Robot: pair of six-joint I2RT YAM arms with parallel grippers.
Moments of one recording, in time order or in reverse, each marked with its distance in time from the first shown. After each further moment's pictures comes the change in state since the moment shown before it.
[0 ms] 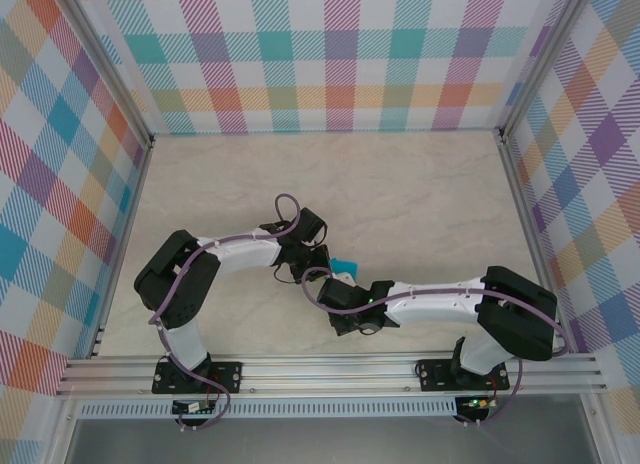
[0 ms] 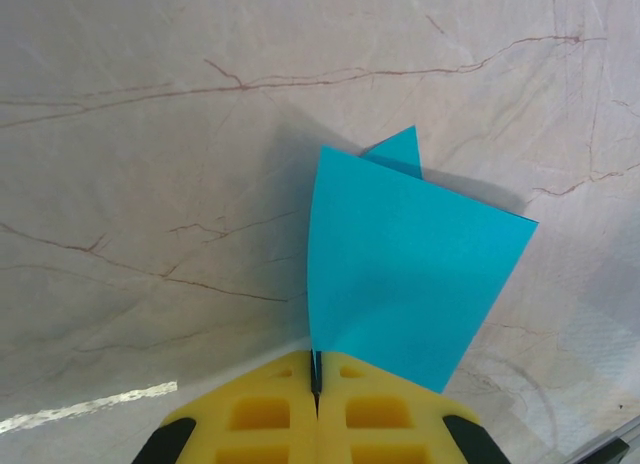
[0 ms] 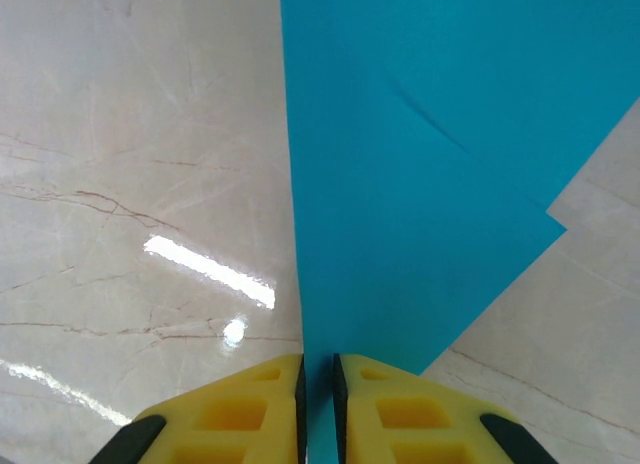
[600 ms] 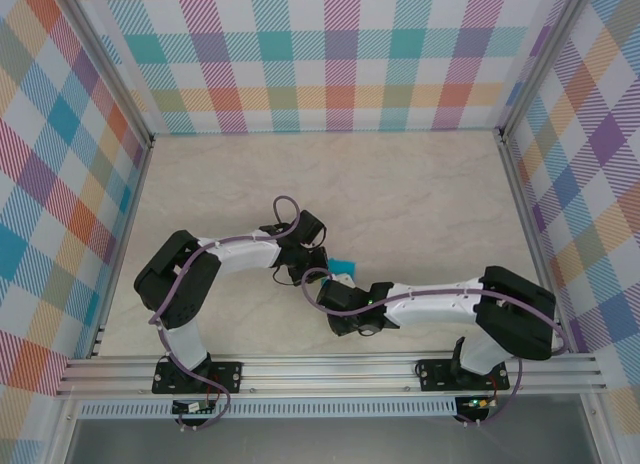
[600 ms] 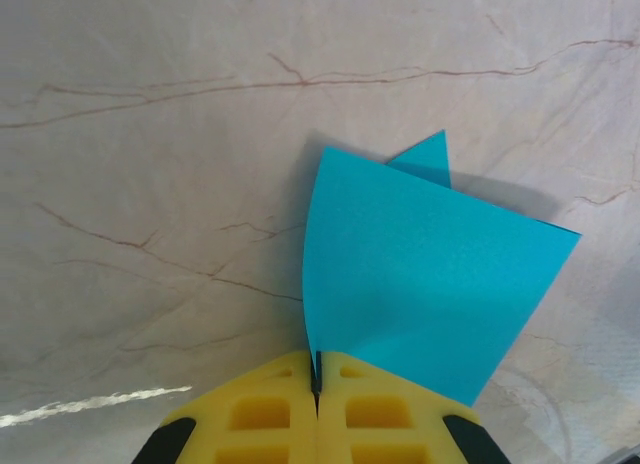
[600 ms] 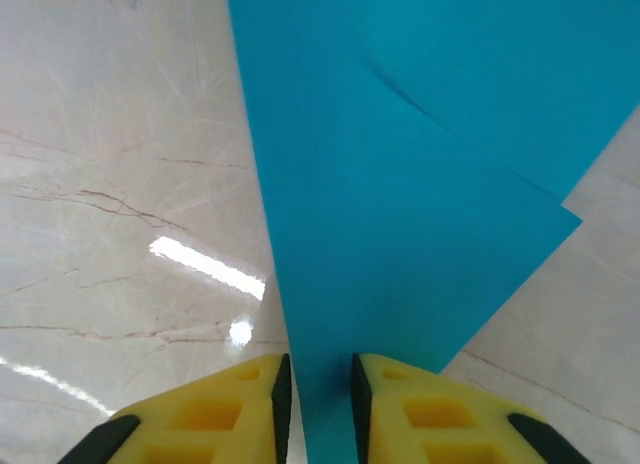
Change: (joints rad) left arm 0.000 -0.001 -0.021 0.000 -0.024 -0.015; right arm 0.011 -0.013 -0.005 0.014 0.000 0.013
